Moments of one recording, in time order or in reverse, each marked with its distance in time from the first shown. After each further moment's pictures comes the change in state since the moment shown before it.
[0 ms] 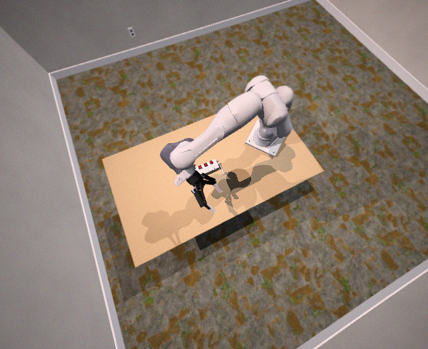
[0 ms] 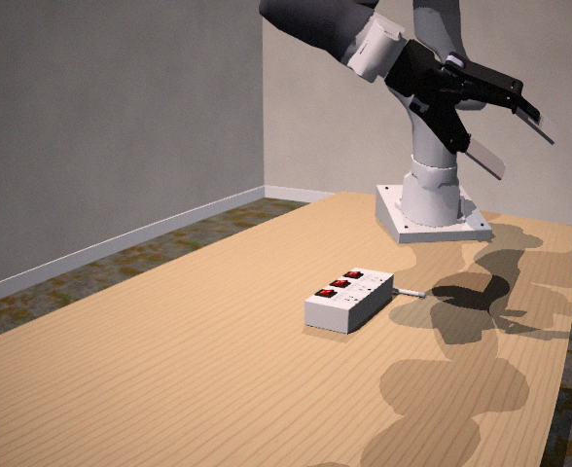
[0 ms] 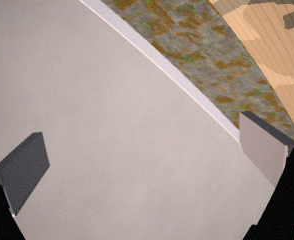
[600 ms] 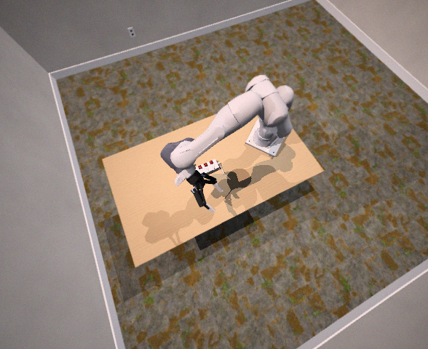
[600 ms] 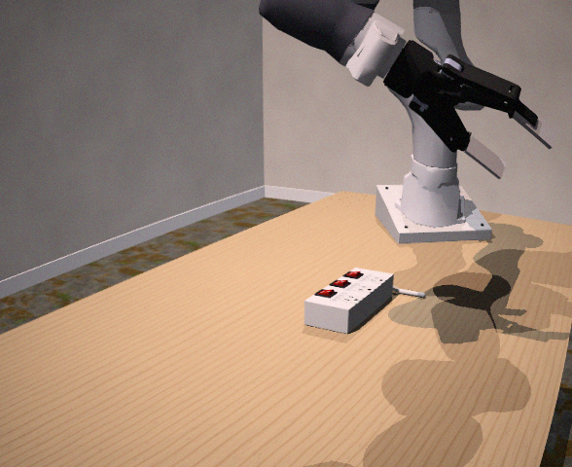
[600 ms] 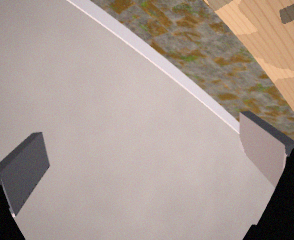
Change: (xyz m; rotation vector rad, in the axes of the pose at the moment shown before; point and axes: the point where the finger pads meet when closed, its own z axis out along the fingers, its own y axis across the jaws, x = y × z) arm 0.002 0.003 0.000 0.000 0.008 0.064
